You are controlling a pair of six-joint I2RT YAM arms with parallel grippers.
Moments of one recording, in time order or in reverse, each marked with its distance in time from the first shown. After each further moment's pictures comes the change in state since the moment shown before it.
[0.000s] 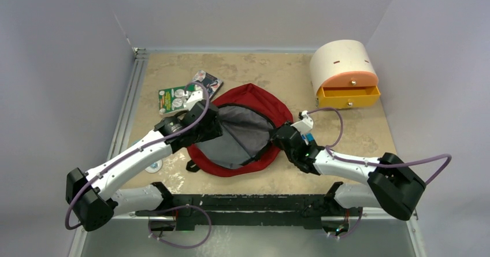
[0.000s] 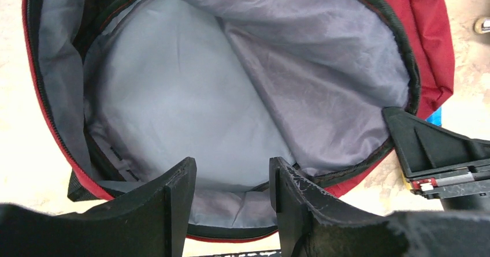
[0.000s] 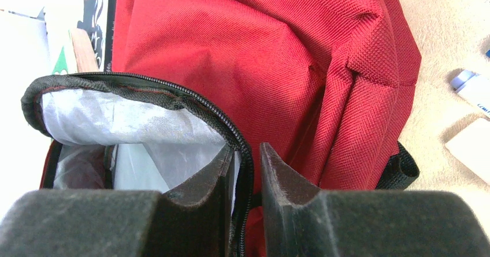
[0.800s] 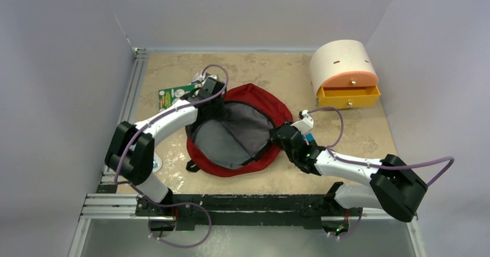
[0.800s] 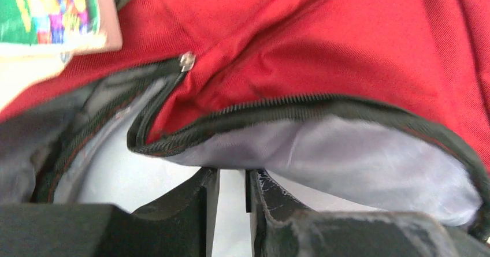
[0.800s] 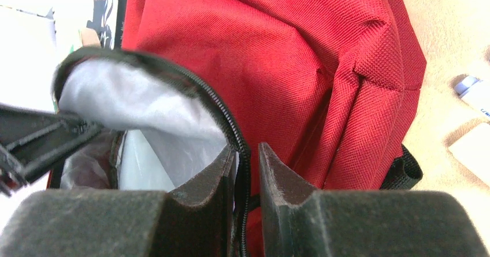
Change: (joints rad) left arm 0.233 0.452 0.112 0.292 0.189 0.275; right arm 0.000 -0.013 -0.001 0.007 -0.004 -0.021
